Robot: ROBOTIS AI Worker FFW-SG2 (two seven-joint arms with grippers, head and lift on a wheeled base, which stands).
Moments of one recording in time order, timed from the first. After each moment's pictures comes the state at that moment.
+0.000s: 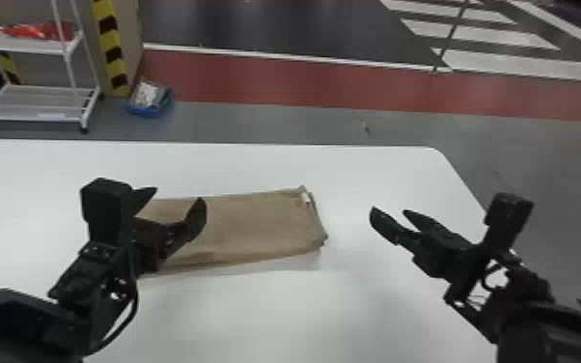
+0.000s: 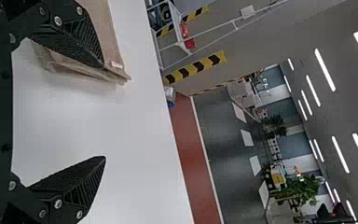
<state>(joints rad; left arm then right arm) 0.04 0.24 -0.32 -1.80 0.24 0.32 0.05 0.17 0.00 -0.38 -2.03 -0.20 0.71 0.51</state>
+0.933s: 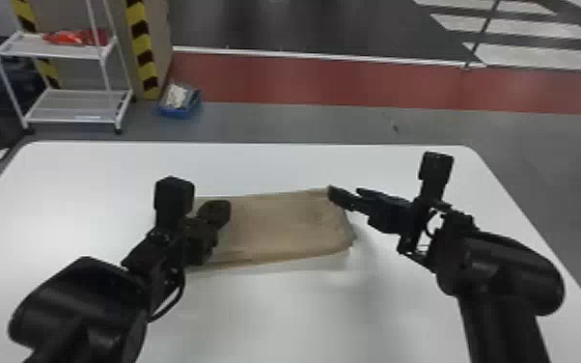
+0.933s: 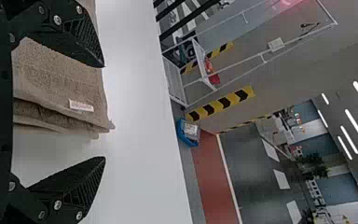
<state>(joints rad) -0.15 0.21 -0.40 -1.50 0.25 0.34 -0.03 -0.22 0.00 -0.21 -1.49 -0.10 0.67 0.59</state>
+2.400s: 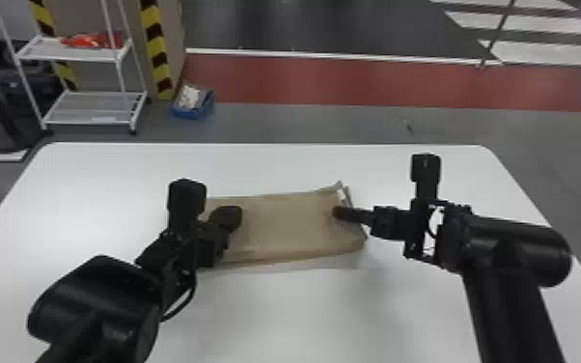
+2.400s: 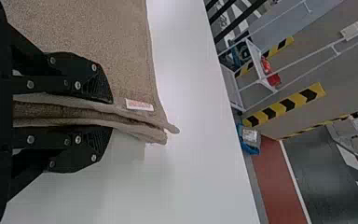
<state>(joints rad) -0.15 0.21 -0.39 -1.48 0.27 0.38 -0.05 -0.32 0.00 -0.17 -1.41 0.00 0.92 0.66</state>
